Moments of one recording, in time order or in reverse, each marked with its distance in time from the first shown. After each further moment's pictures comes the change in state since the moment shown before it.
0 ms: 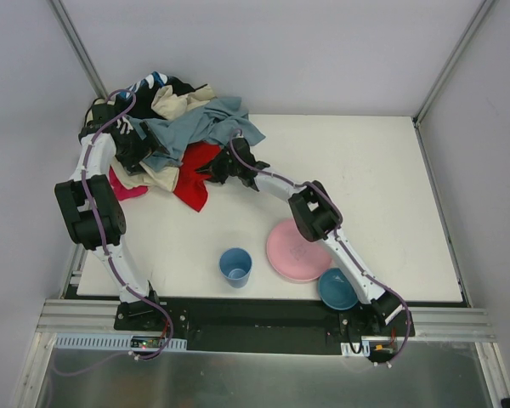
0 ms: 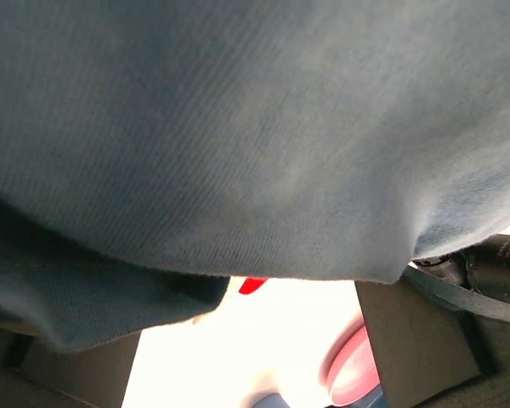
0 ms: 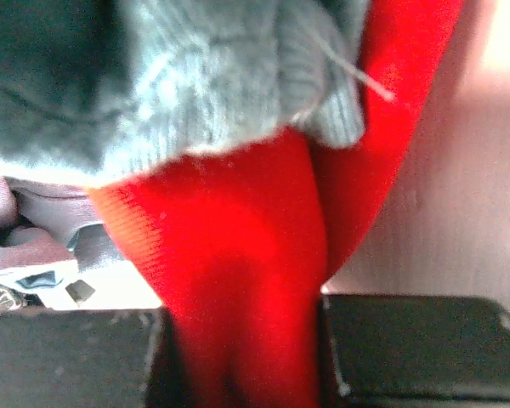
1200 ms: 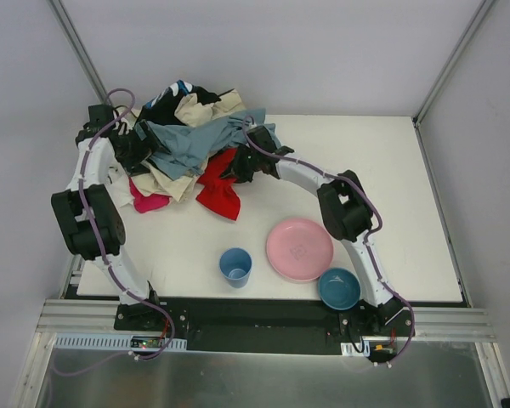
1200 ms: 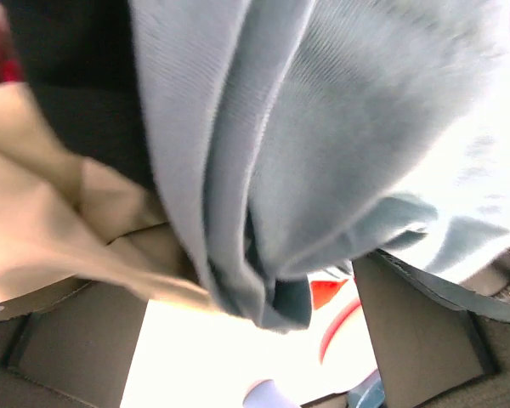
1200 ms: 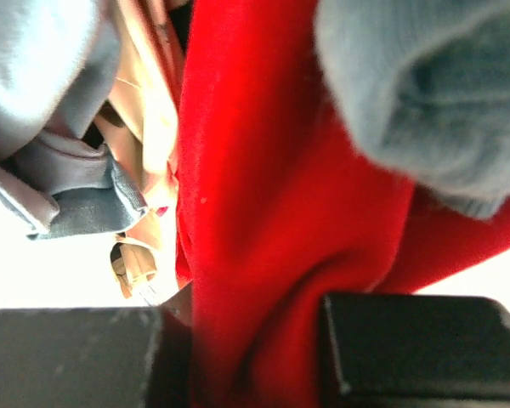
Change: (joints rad) left arm -0.002 -0.074 -0.058 0.003 0.045 -0.002; right arm -0.055 -0.451 -0.391 -0.332 0.010 -0.458
